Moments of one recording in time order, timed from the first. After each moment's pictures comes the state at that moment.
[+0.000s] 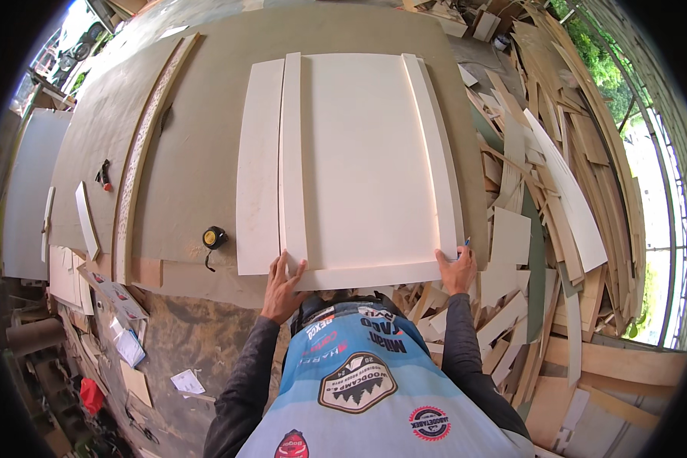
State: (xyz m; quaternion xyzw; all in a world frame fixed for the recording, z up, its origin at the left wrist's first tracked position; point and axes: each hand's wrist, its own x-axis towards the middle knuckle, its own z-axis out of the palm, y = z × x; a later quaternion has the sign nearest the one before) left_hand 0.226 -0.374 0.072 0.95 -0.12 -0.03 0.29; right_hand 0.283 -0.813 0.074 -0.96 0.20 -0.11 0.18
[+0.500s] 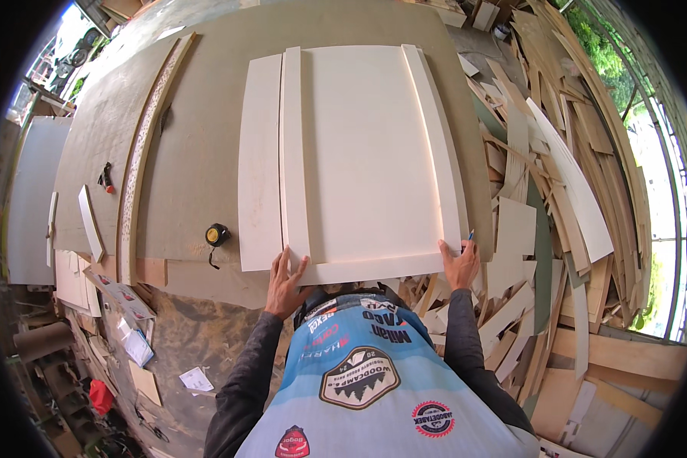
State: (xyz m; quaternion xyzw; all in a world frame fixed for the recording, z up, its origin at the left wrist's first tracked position) left_hand 0.223 -0.371 0.060 0.95 -0.14 0.03 0.28; right_hand 0.275 -0.812 0.064 -0.95 0.20 -0.13 0.20
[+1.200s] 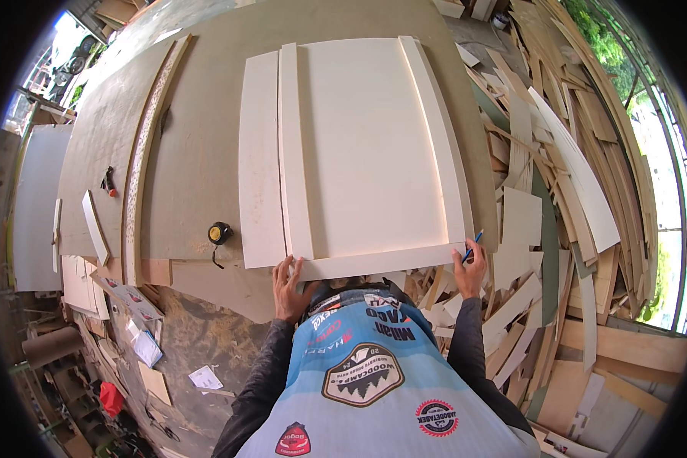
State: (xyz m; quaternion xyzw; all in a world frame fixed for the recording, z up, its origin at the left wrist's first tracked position) left_hand 0.201 -0.385 0.056 0.94 -0.03 0.07 0.33; right_hand 0.239 -0.830 0.066 -0.91 0.17 -0.11 0.36
